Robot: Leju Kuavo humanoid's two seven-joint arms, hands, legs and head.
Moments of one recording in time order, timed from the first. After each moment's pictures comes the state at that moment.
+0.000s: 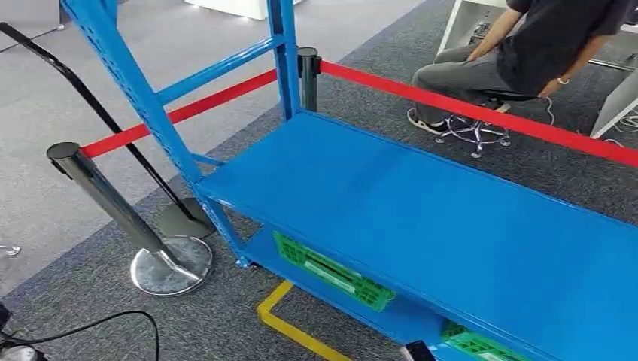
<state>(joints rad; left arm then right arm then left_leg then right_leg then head) -0.01 -0.29 0.61 -1.43 -0.30 0.70 -0.70 -0.05 0.13 -0.12 -0.19 0.23 0.23 -0.45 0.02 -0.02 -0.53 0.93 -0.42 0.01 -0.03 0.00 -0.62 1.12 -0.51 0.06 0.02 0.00</state>
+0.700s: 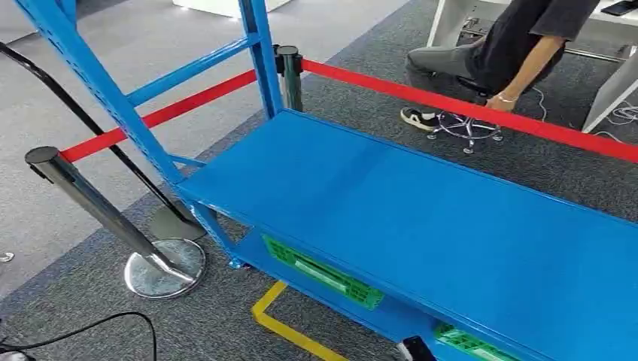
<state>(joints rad) -0.01 -0.29 0.61 -1.44 -0.30 0.70 -0.70 -0.05 0.14 -0.13 -0.19 0.22 0.24 -0.45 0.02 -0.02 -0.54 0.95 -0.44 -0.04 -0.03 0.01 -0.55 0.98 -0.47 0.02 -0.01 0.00</state>
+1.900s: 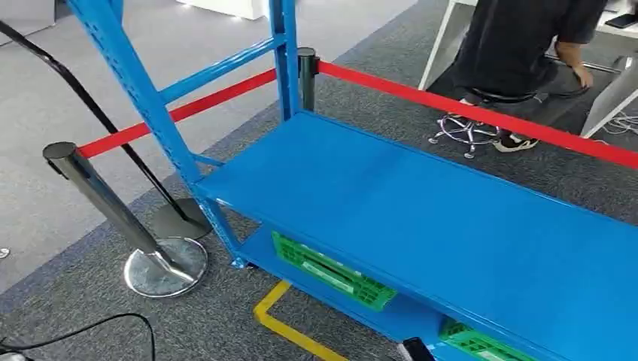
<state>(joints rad) -0.01 -0.29 0.61 -1.44 -0.31 0.70 -0.70 -0.05 0.14 -0.13 -0.19 0.23 0.24 -0.45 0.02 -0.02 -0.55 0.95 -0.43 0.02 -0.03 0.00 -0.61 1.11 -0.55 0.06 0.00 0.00</state>
